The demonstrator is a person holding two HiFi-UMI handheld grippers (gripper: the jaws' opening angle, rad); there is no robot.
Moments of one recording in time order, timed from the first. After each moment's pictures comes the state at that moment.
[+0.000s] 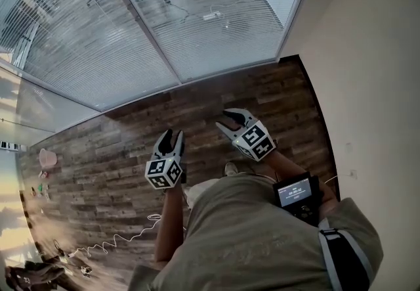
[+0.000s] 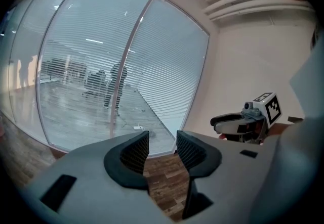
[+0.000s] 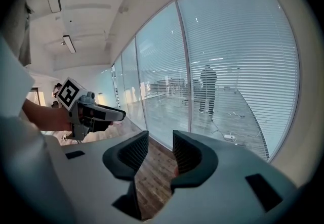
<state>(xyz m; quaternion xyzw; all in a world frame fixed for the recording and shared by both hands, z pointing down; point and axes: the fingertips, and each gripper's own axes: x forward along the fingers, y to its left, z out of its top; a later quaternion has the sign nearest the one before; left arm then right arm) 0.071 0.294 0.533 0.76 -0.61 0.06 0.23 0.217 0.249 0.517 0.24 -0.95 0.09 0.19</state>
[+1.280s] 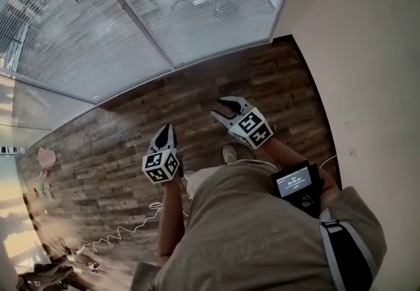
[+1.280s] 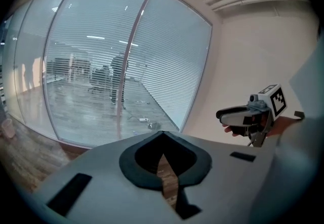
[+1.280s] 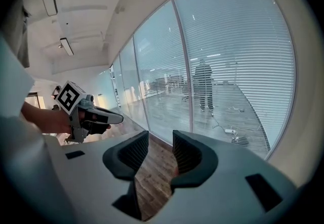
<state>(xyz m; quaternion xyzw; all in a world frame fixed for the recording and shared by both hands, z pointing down) 0.068 0.320 0.555 0.73 -0.62 0.10 0.26 0.224 0.266 0.528 0.24 -0.94 0.11 0.19</state>
